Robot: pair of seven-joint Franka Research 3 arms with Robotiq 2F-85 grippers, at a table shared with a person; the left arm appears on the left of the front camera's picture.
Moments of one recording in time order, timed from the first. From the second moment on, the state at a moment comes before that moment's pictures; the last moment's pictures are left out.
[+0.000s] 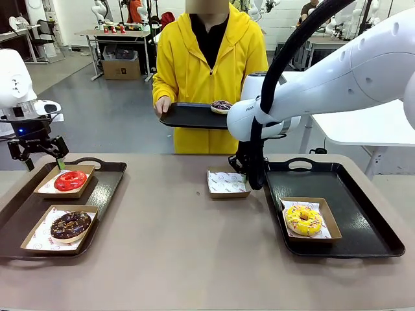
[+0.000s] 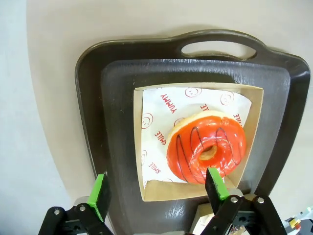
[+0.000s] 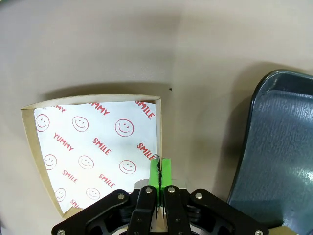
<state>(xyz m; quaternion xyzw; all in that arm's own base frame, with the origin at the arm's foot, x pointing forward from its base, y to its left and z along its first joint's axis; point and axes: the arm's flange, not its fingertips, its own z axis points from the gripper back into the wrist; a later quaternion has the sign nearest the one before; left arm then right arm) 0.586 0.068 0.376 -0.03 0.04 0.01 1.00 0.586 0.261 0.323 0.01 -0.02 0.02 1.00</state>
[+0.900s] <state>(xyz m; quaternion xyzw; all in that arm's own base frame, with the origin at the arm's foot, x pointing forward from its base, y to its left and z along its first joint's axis) 0.432 0.185 0.495 -0.31 0.01 0.03 0.95 0.608 0.263 0.491 0.02 -0.05 -0.04 1.00</state>
